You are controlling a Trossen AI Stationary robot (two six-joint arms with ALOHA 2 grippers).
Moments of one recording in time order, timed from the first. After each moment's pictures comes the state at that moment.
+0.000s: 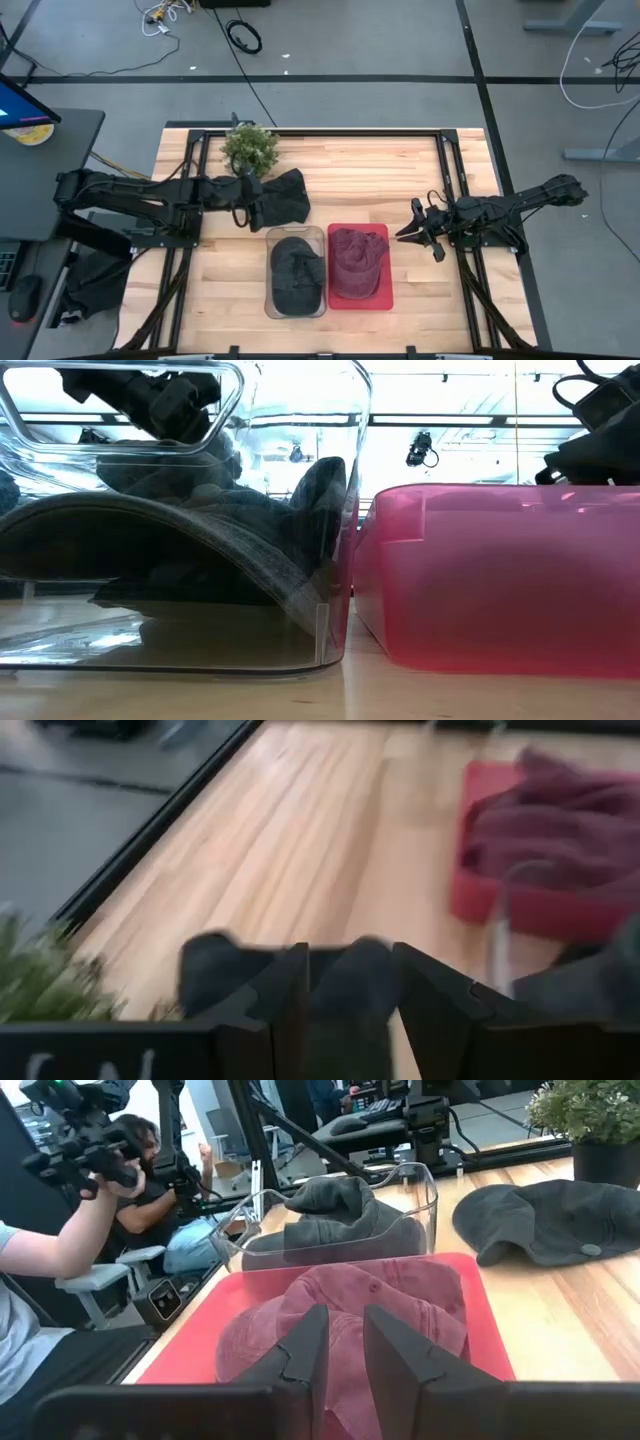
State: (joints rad) left arm 0.01 0.96 0.58 -0.14 -0.31 -0.10; right arm 0.25 0.27 0.02 0.13 -0.03 0.23
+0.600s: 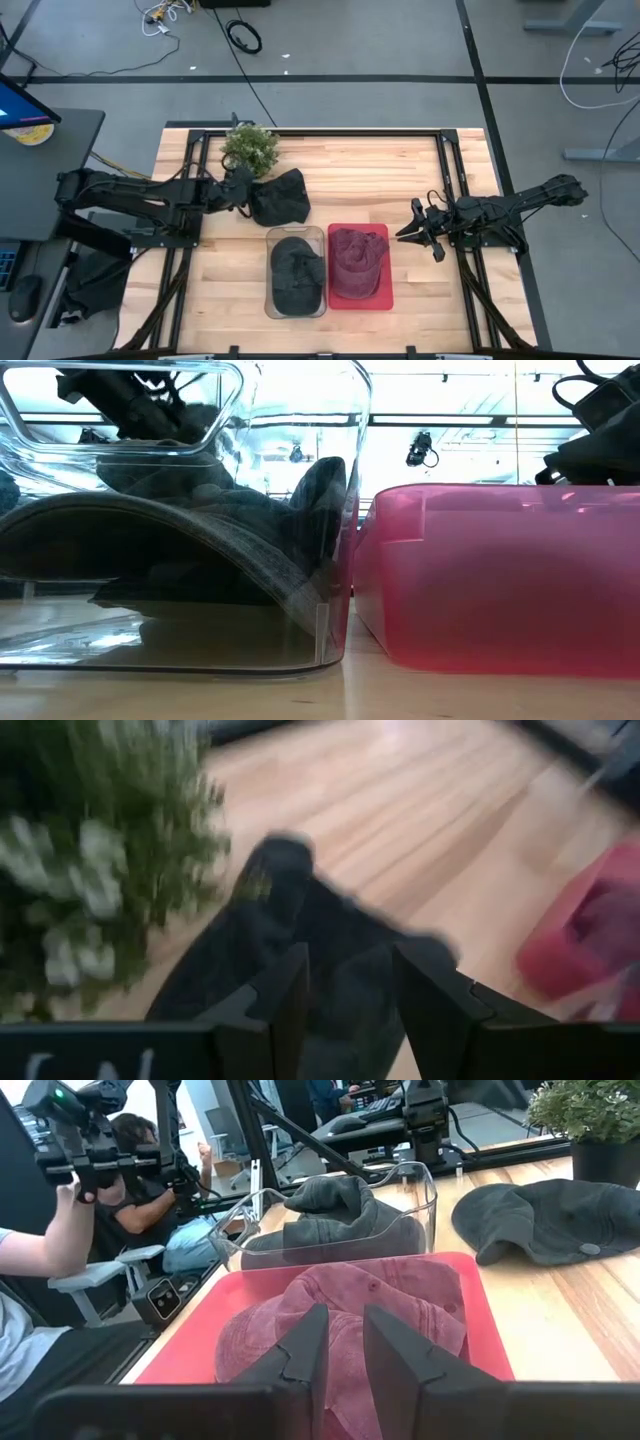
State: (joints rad) left arm 0.01 0.99 0.58 -0.29 -0.50 -0.69; right arm 0.25 0.27 0.02 0.13 -0.03 0.23
